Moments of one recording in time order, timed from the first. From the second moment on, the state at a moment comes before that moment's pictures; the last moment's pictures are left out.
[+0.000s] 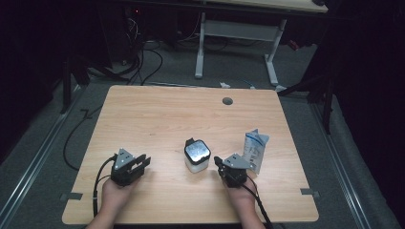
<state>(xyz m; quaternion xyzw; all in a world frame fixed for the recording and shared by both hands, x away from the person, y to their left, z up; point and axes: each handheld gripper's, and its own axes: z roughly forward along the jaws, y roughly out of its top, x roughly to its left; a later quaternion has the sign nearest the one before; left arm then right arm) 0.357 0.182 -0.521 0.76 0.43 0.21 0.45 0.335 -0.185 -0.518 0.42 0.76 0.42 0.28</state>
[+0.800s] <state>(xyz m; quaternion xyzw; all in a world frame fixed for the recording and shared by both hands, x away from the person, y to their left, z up) 0.363 0.194 -0.525 0.75 0.44 0.21 0.45 0.358 -0.169 -0.520 0.42 0.77 0.40 0.27</state>
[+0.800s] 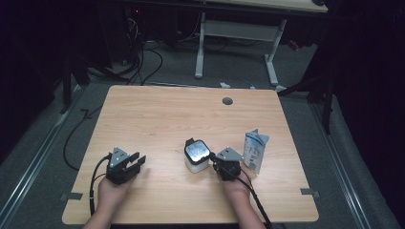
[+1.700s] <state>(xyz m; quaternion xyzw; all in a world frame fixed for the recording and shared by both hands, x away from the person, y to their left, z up) 0.363 0.194 -0.525 0.74 0.44 0.21 0.45 0.335 -0.156 -0.521 0.40 0.78 0.40 0.26</state>
